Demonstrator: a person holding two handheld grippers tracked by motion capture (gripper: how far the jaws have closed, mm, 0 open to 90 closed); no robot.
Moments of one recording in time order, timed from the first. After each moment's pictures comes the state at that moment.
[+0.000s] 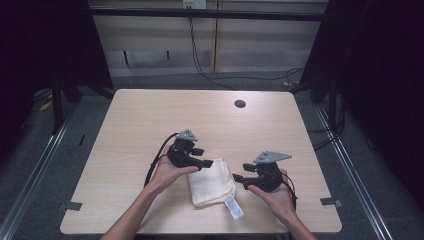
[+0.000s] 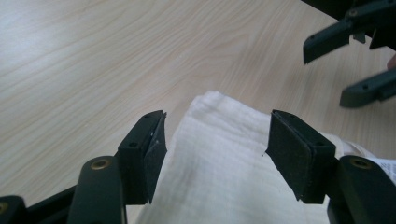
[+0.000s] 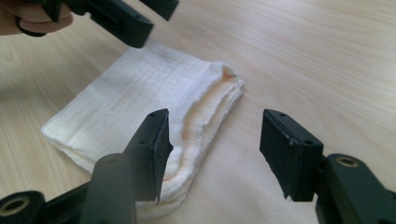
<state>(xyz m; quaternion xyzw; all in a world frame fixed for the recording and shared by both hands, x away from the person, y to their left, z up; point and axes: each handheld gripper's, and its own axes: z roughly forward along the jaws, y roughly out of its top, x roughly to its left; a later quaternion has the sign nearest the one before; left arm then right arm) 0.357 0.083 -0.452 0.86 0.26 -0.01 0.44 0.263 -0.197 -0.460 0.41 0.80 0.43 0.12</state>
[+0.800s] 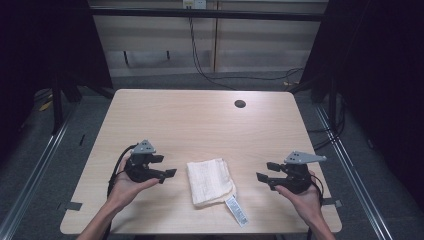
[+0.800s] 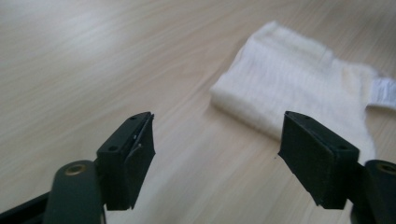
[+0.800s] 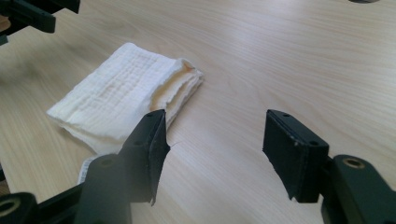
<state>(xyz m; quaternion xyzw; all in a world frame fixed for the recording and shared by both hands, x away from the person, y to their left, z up) 0.312 0.189 -0.444 0.85 0.32 0.07 0.40 0.243 -0.261 -0.442 0.42 0.77 0.45 0.13</state>
